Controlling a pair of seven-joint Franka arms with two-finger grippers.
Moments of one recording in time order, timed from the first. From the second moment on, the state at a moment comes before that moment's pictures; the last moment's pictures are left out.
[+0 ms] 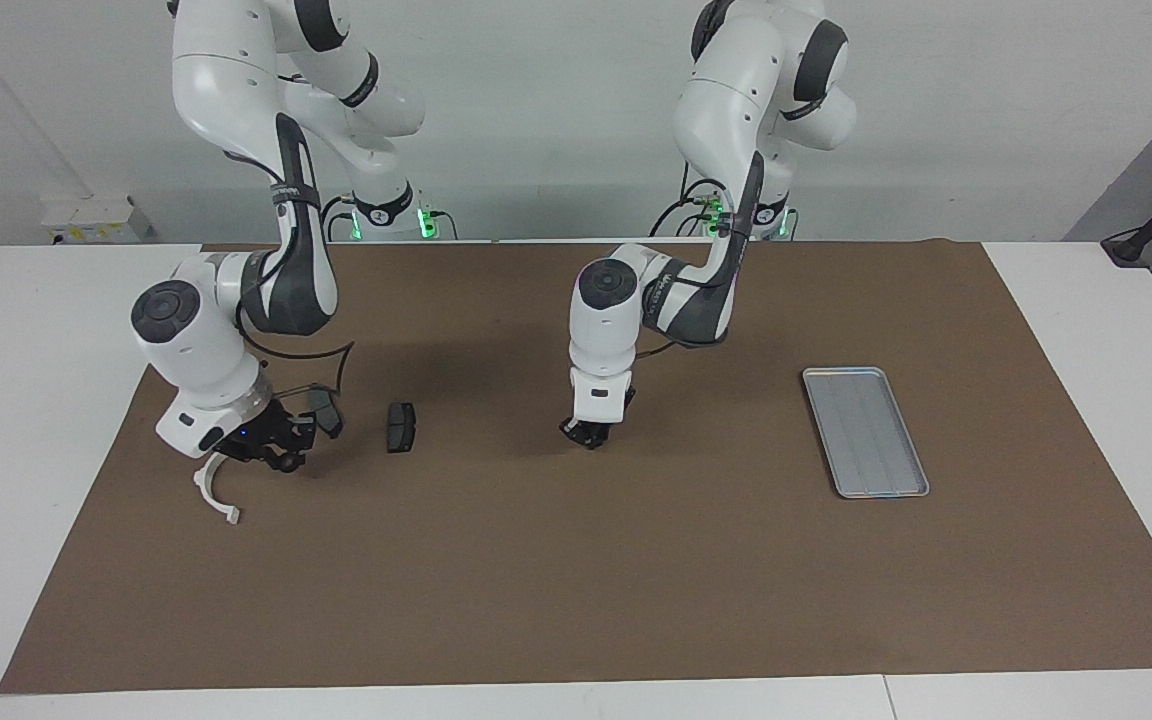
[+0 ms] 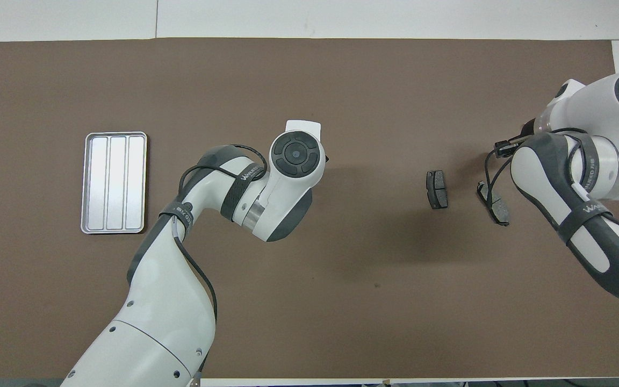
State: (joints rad) left arm -0.71 0.58 0.05 -1.61 0.00 2.26 -1.28; right arm -0.14 0.37 0.07 -1.85 -0.03 2.24 -0.25
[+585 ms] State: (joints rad) left arm -0.69 0.53 0.11 -1.55 0.04 2.14 -1.28; right arm -0.14 0.40 0.07 -1.86 -0.03 2.29 -0.25
